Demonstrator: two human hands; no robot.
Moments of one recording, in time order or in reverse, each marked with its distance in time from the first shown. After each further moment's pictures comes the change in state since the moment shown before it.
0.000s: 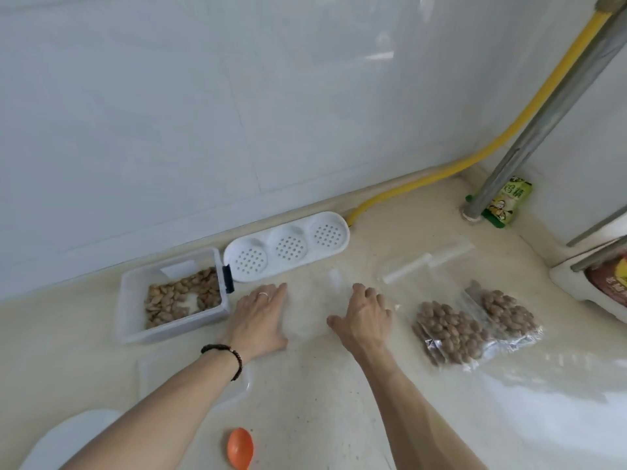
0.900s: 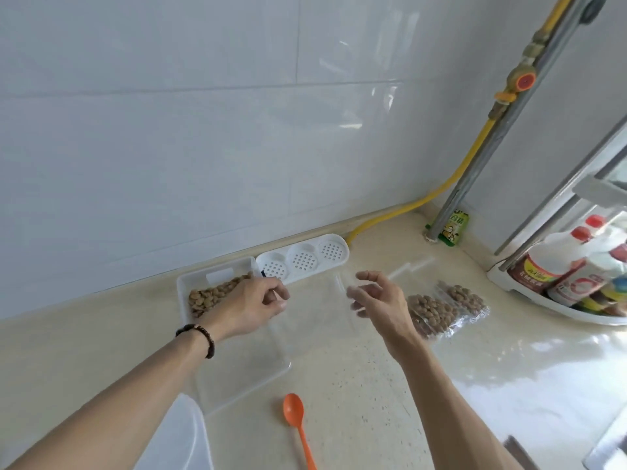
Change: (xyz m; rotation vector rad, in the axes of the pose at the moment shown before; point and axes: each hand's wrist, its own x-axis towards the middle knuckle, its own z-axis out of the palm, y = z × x) left_hand -0.112 -0.079 -0.095 -0.628 0.092 0.242; right_hand -0.137 -0.060 -0.075 0.997 0.087 -0.091
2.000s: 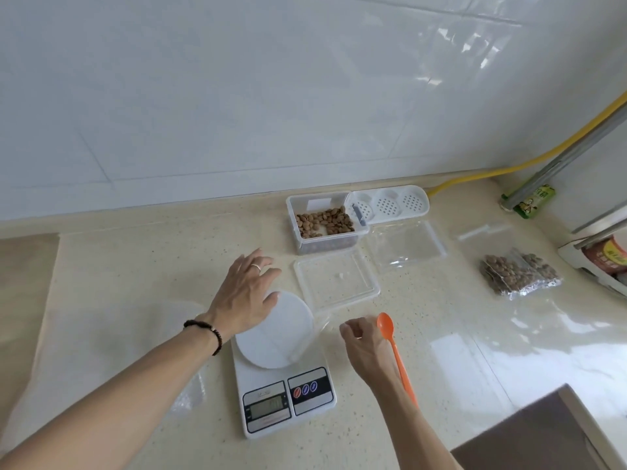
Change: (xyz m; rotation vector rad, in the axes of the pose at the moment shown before) left_hand -0.167 -0.192 -0.006 0.483 0.256 0.061; right_hand -0.153 0.098 0.191 -0.730 -0.051 0.202
